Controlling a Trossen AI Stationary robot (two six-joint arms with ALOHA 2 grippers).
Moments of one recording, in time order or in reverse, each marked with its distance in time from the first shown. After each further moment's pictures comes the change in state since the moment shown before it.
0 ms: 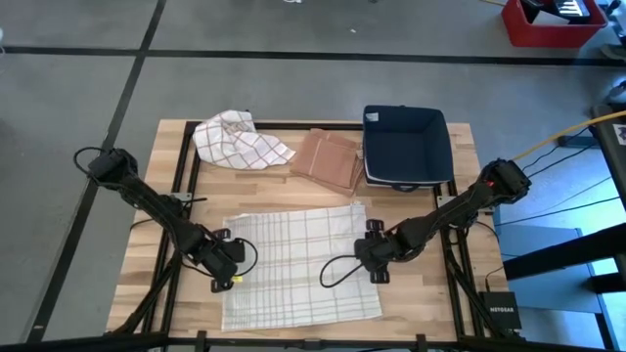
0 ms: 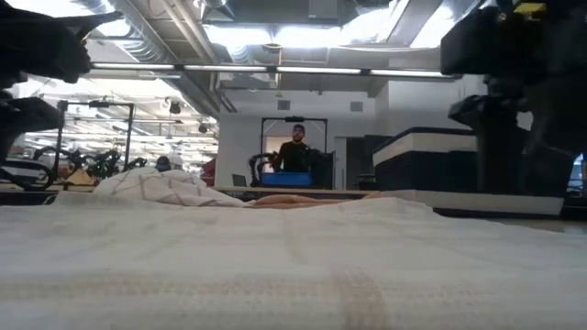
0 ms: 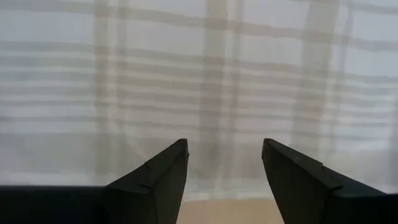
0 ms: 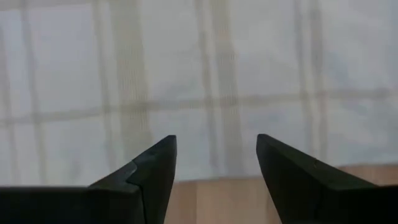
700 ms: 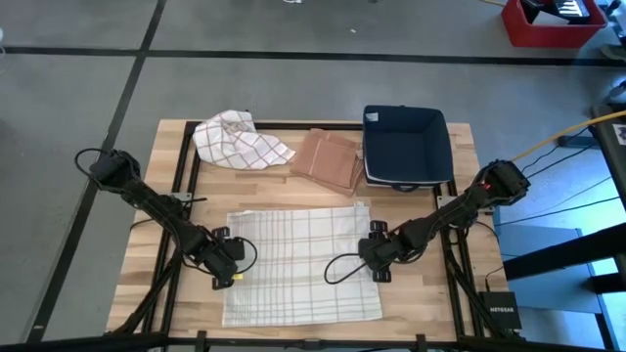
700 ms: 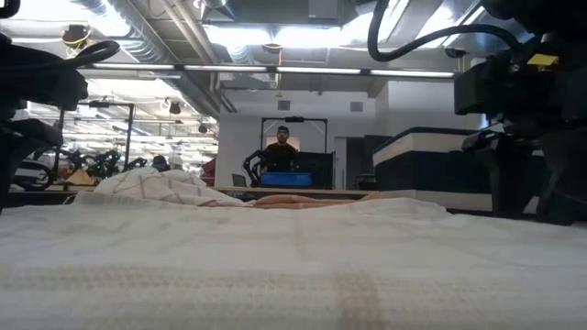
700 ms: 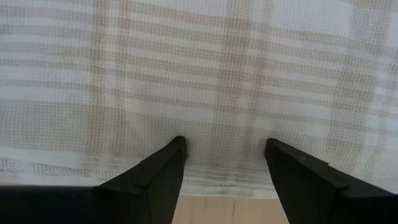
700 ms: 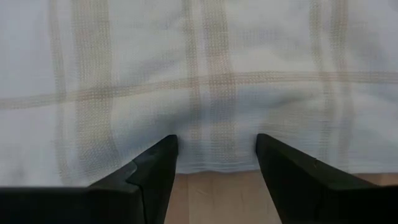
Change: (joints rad) left arm -0.002 0.060 -0.078 0.040 -0.015 -0.024; right arm 0.000 0.027 -0.152 0.153 -0.008 0.045
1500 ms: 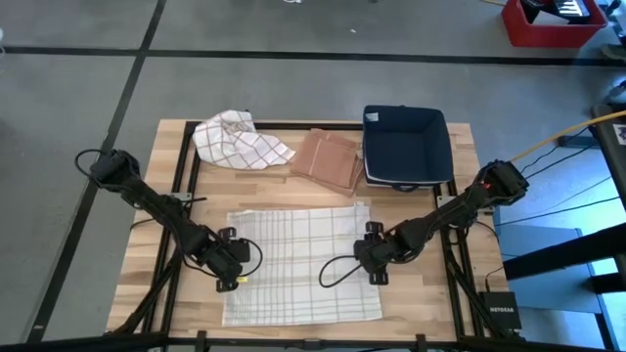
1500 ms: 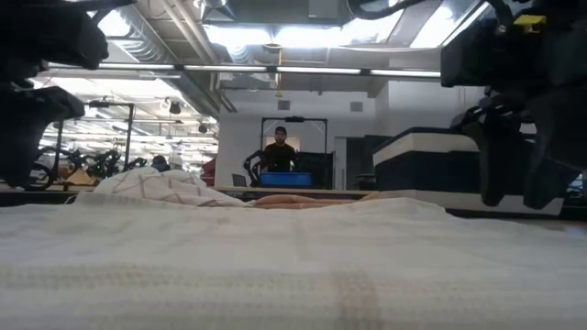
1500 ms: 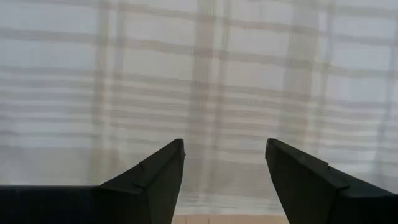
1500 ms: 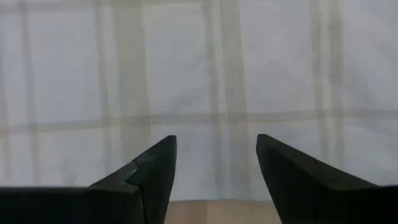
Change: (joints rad) left arm 0.020 -0.020 0.135 -0.055 -0.044 0.078; right arm 0.000 -0.003 0.126 -0.097 -0.020 -0.020
